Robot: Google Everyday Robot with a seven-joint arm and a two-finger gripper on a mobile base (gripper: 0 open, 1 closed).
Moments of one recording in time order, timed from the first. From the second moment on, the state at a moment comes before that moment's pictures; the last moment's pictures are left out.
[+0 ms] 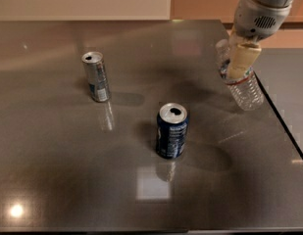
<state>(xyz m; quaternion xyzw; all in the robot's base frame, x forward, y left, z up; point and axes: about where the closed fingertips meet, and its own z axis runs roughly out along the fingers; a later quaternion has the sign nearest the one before) 0.559 -0.199 0.952 -0.65 0.76 -0.02 0.10</state>
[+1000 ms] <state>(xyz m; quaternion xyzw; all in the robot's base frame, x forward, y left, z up) 0.552 -0.192 0.911 -0.68 0.74 -0.02 0.03</state>
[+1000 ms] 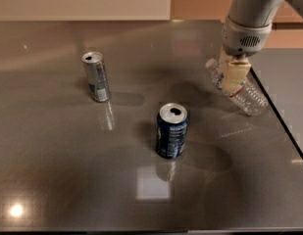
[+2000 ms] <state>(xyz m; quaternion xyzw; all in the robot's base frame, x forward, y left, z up) 0.534 -0.185 0.887 -0.67 0.74 0.03 0.03</state>
